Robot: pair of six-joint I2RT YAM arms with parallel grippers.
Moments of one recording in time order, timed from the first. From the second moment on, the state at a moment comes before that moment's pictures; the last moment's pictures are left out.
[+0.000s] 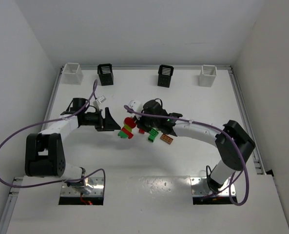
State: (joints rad) left arm 0.03 1.42 0.77 -0.41 0.99 -0.08; right arm 0.85 1.65 1.01 -0.05 -0.10 -0.19
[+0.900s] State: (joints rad) left arm 0.02 1.46 0.67 -0.19 1.22 -0.26; right arm 0.88 1.65 1.04 -0.05 -0.16 -0.20
